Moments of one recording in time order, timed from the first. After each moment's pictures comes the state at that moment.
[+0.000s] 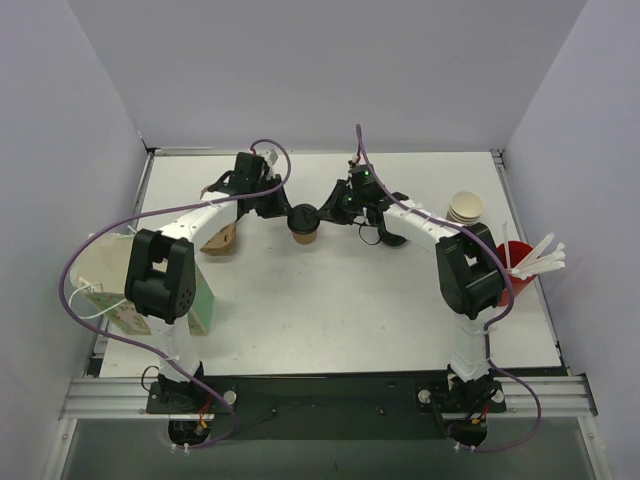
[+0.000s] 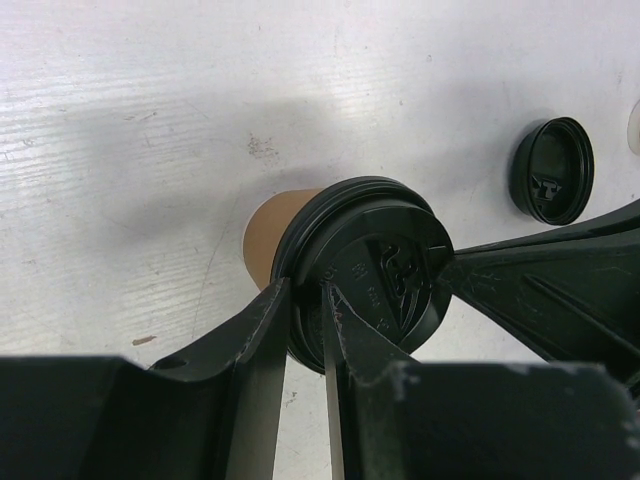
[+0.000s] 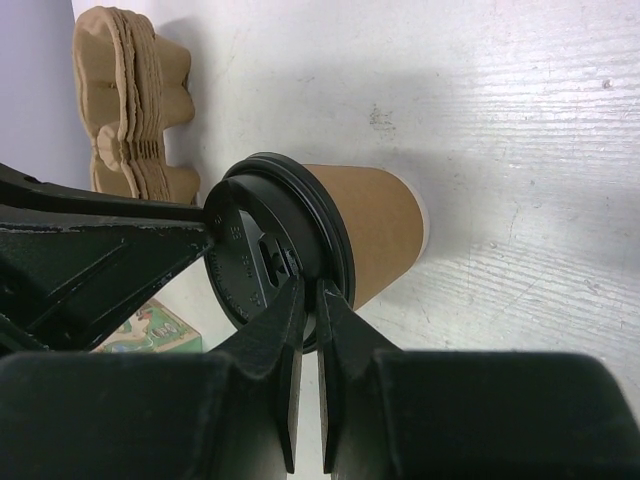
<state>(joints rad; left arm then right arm) -0.34 1.90 1.45 -0.35 0.26 -0.49 0.51 1.98 1.41 -0.11 -0.25 0.81</state>
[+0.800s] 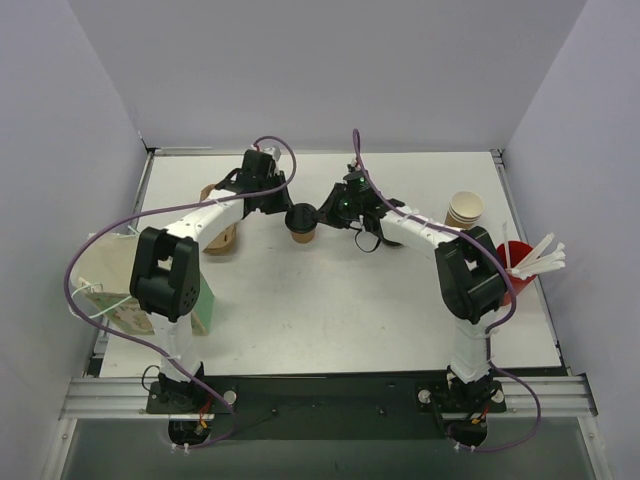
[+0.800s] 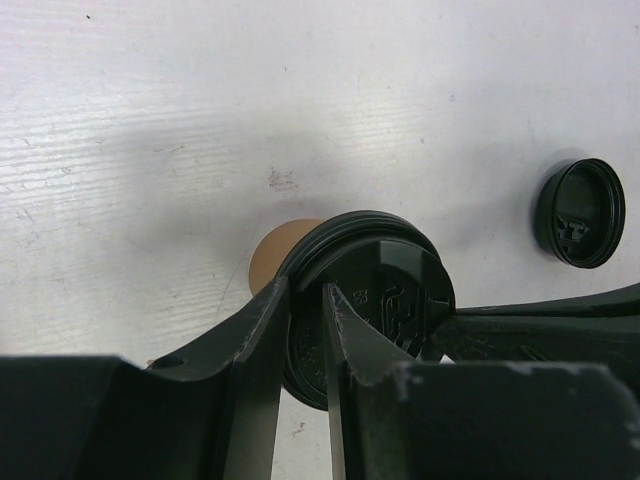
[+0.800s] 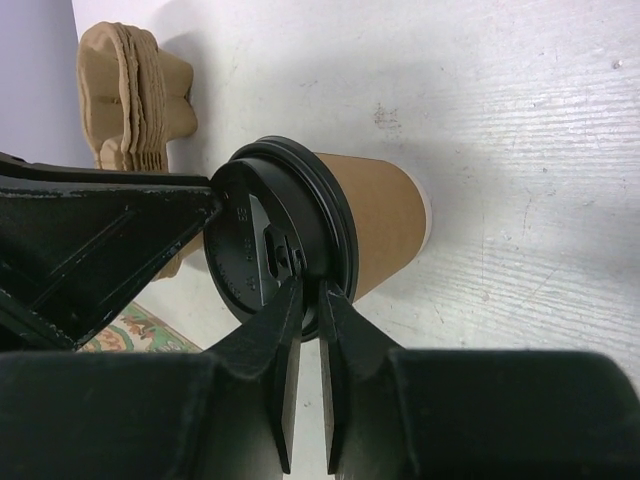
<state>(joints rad) -0.37 1.91 1.48 -0.33 0.12 -0.50 0.55 1.94 1.33 -0.02 -0.17 0.86</state>
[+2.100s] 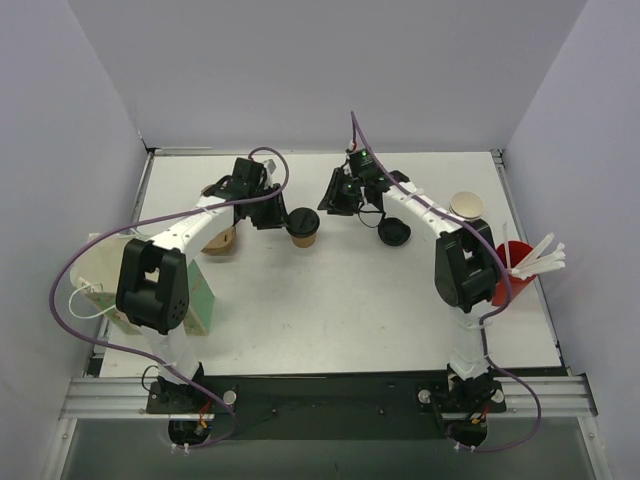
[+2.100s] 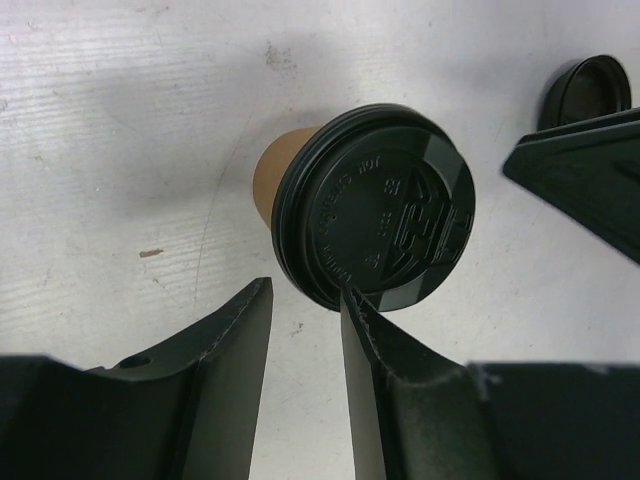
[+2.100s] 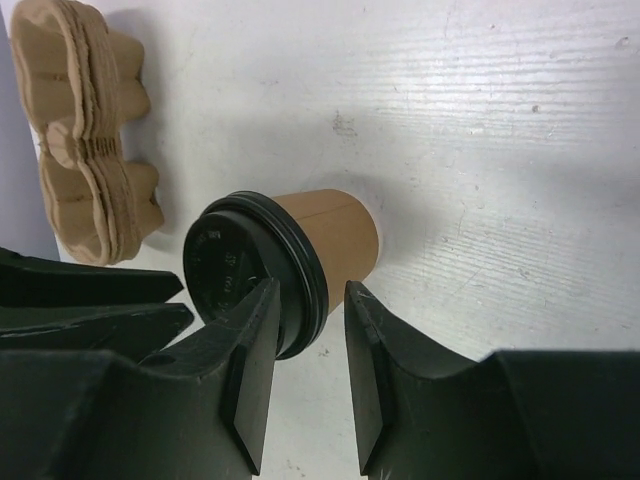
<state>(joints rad) -0.35 1.80 1.40 -0.49 0.22 -0.48 0.48 2.03 1.66 -0.41 -0.22 0.69</state>
